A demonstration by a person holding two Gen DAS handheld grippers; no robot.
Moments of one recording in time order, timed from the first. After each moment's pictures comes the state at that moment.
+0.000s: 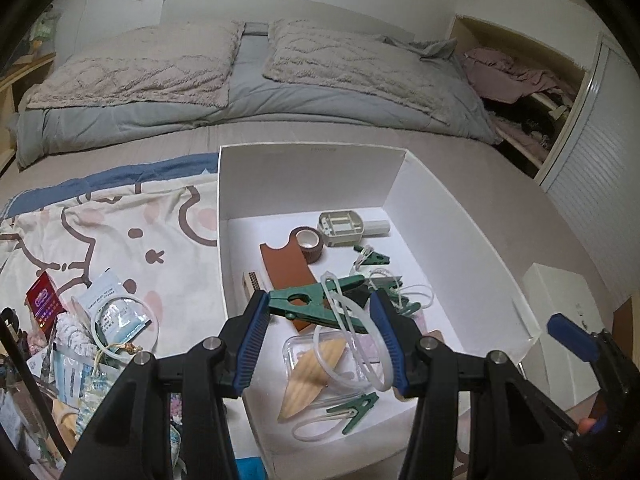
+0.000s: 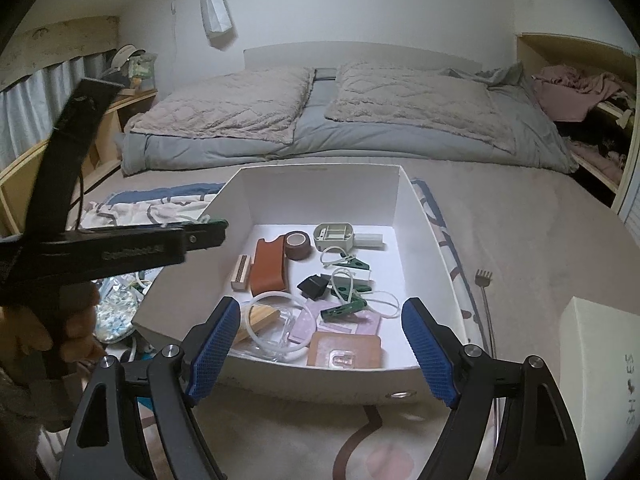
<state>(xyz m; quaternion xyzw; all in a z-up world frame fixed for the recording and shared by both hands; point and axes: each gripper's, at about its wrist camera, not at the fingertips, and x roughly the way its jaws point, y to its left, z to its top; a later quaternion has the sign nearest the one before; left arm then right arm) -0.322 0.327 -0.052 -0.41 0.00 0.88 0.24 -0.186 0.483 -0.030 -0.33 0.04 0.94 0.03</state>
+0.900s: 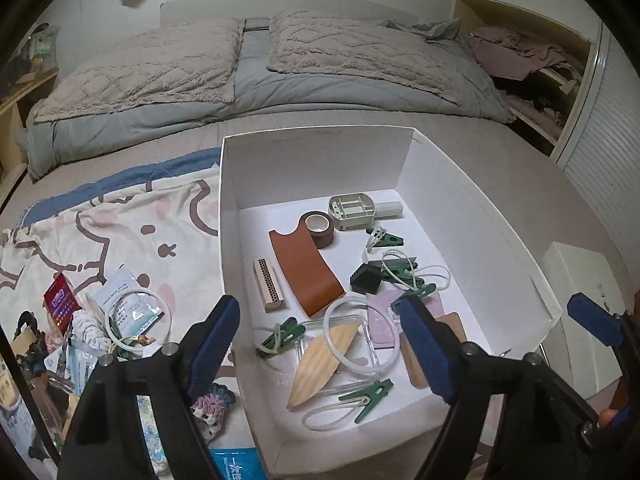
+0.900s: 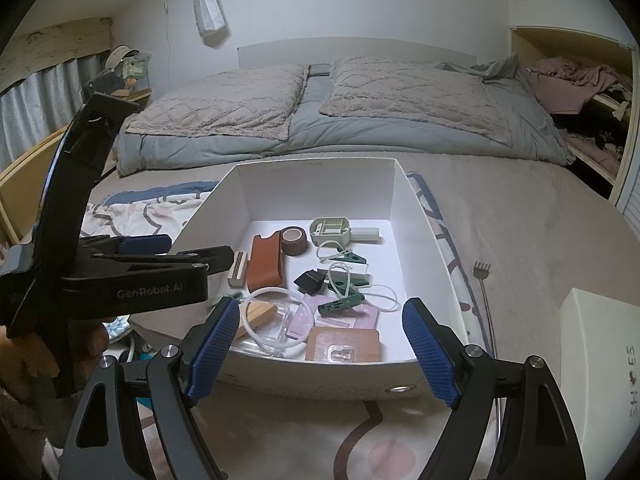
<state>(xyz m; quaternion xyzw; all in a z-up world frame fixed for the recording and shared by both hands) -0.312 0.338 -0.057 -0.41 0.05 0.88 0.22 -0.185 0.484 -0.032 -0.33 0.05 0.94 0.04</state>
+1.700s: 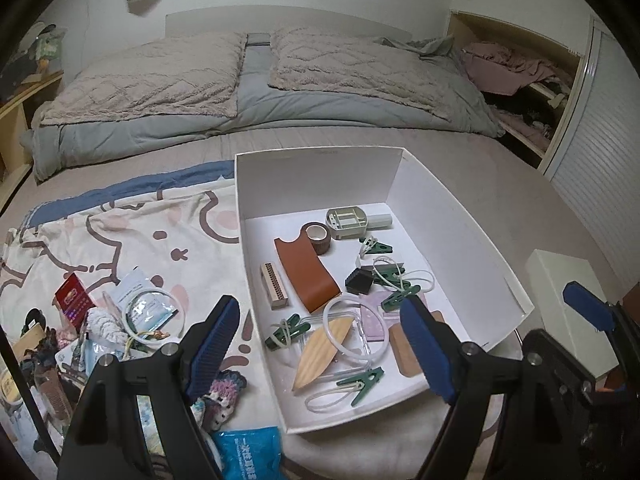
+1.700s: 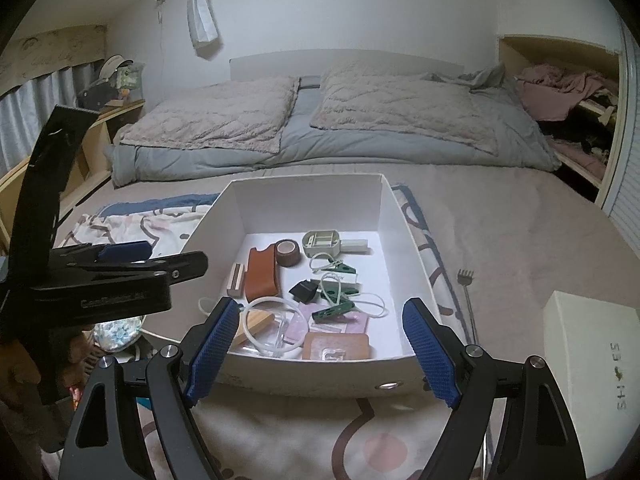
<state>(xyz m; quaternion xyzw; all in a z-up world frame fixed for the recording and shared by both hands) -0.290 0.315 -0.030 -0.40 0.03 0.89 0.22 -0.169 0.481 -0.011 -0.31 0.04 0.95 0.07</state>
